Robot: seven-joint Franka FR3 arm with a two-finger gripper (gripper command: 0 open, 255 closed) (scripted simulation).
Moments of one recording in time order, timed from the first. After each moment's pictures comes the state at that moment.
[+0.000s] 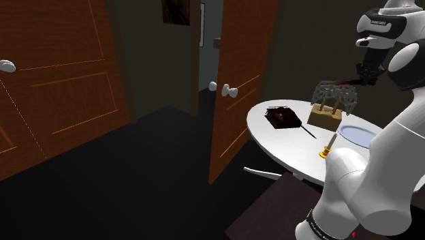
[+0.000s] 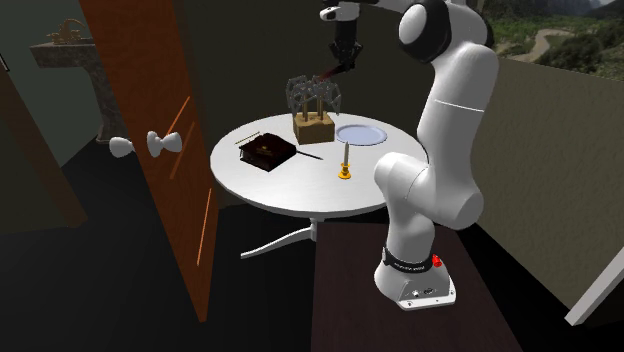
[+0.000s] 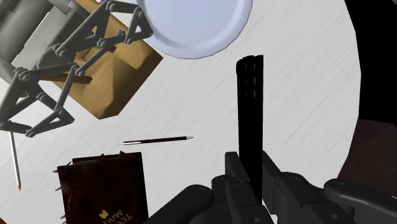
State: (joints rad) arm 0.68 -0.24 -1.76 -1.44 -0.34 1.58 -2.11
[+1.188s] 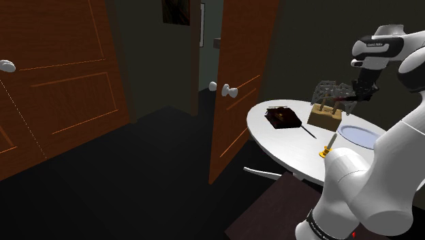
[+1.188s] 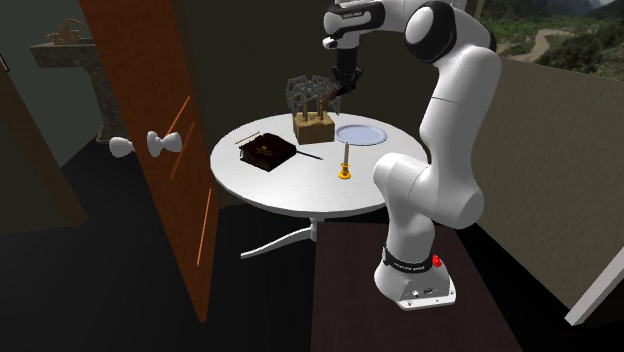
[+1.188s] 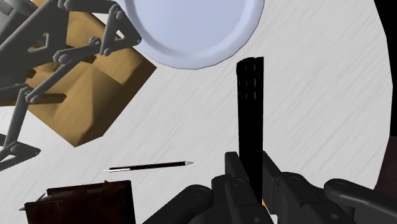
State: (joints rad) arm 0.72 -0.33 -1.83 -1.61 -0.44 1.77 -2.06
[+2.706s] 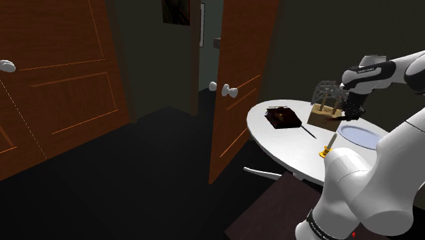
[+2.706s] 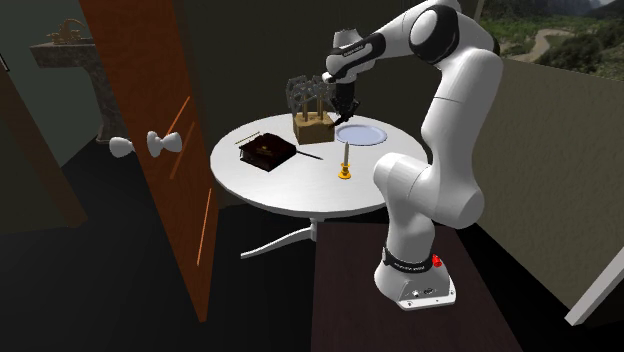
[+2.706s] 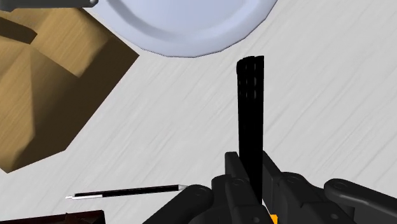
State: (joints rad) arm 0.73 -0.39 -1.90 -1.86 -0.53 2.04 -1.97
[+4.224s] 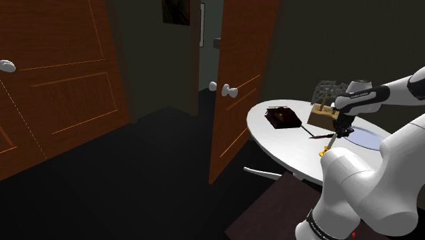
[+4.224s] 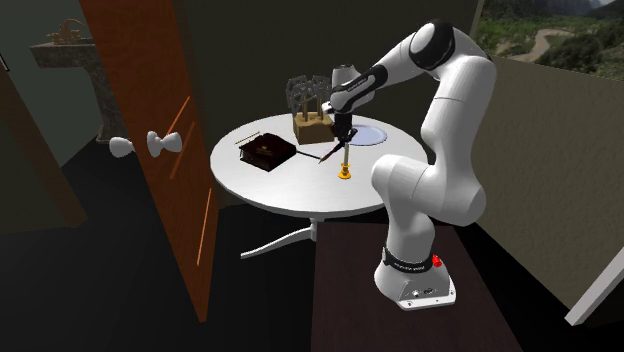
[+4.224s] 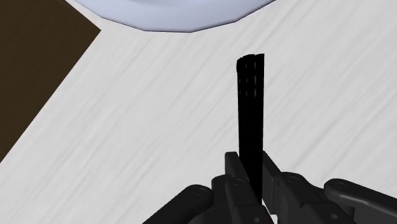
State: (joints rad) arm 0.88 -0.55 -2.10 -1.97 -0.74 2.24 -1.83
